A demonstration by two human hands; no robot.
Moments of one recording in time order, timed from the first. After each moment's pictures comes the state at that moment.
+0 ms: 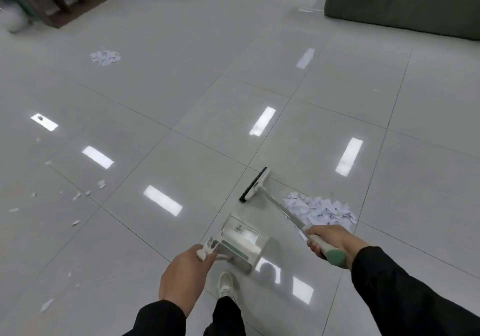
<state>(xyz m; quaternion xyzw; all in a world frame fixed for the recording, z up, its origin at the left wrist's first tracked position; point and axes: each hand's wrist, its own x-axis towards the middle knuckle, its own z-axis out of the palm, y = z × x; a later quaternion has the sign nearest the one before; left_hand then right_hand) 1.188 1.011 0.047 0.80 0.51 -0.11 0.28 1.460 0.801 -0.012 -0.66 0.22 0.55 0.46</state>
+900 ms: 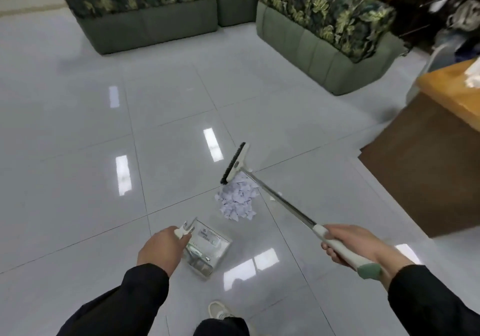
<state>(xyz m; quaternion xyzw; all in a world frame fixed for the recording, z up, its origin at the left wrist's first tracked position) 1.311 1.080 0.054 0.97 0.07 -0.20 0.15 1.205 0.673 0.113 -0.54 0.44 0.25 0.68</state>
